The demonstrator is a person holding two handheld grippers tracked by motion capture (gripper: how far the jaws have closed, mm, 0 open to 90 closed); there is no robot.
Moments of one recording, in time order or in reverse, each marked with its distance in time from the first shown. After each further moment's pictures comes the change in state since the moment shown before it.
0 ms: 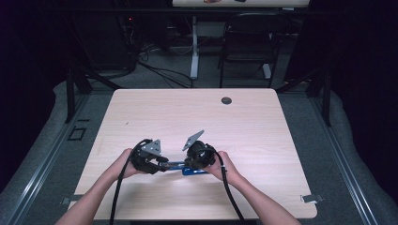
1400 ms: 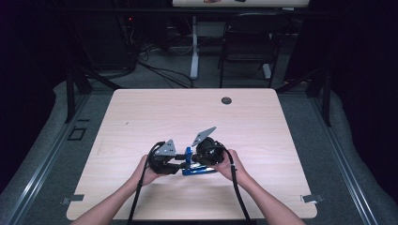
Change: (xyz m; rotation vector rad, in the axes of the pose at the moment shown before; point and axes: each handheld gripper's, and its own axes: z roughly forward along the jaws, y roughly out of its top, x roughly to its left) left arm -0.022 0.028 0.039 -0.244 0.087 -0.103; right arm -0.007 -0.010 -0.032 -0.046 -0.036 0.048
